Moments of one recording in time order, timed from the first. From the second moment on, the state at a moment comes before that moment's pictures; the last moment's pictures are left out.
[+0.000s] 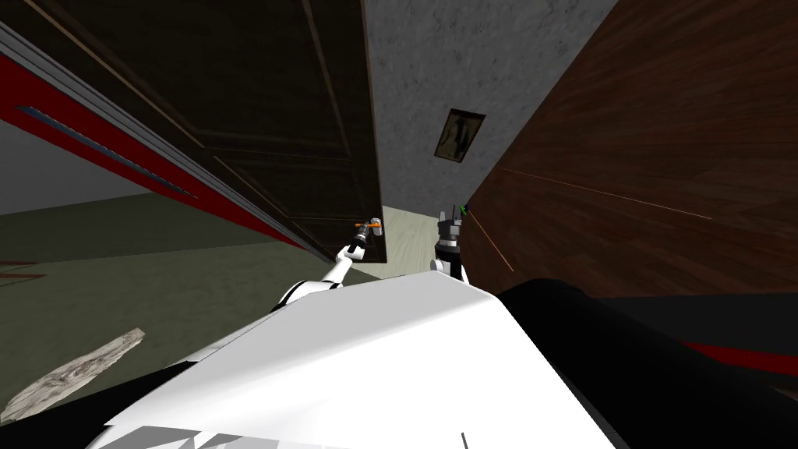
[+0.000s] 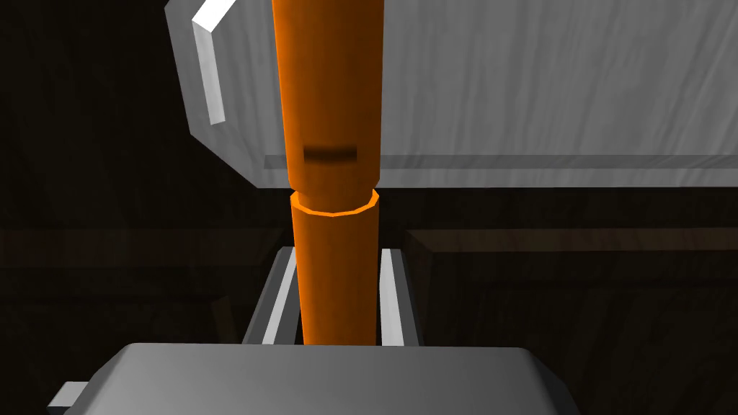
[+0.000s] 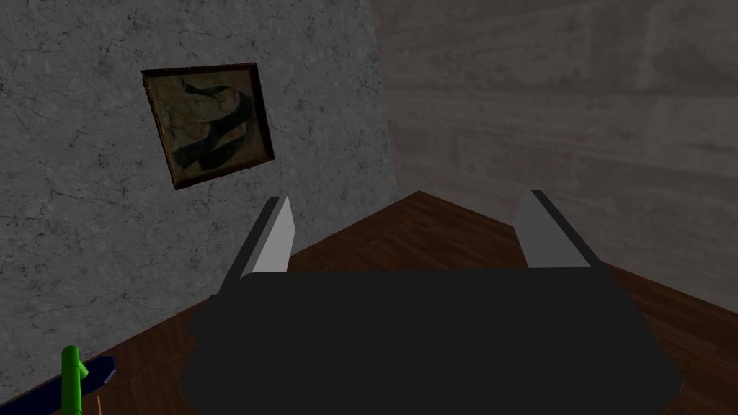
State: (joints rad) arm -0.45 0.07 -0.10 -0.70 -0.07 -0.46 0.18
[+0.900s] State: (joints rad) arm -0.41 0.12 -0.03 -0.74 -0.04 -0.43 0.18
